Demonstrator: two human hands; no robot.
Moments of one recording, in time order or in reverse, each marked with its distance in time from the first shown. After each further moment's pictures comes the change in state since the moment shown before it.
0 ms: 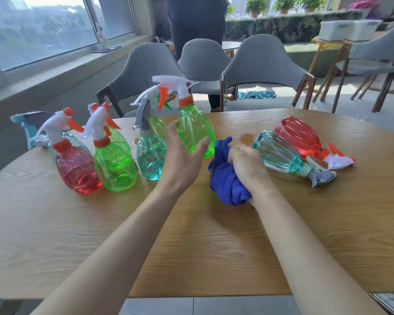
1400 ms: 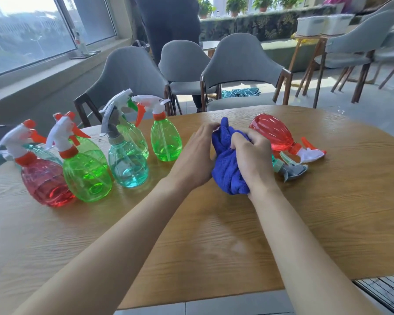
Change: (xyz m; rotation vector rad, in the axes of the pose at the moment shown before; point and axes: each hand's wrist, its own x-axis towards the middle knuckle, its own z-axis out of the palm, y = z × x) left_hand 0.010 0.029 0.066 0.355 -0.333 0.388; right_hand -0.008 -0.006 -0.055 0.158 0.240 -0.210
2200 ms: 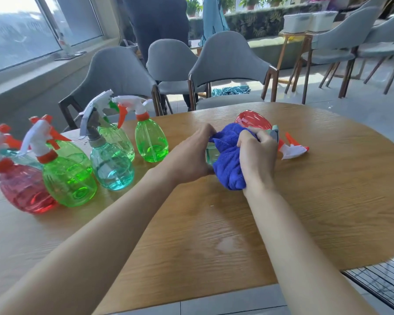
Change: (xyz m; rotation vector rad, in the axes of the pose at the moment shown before) left_hand 0.014 0.013 0.000 0.098 -0.238 0.050; right_hand 0.010 0.004 -0.023 0.098 0.250 0.064
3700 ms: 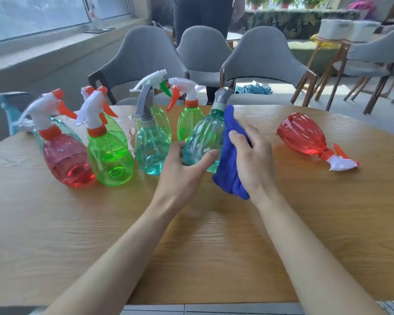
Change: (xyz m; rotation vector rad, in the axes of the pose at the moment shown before) left_hand -0.110 -0.037 -0.023 -0.807 0.454 -0.577; right_hand -0.050 0.018 0.075 -0.198 -0.428 -0.249
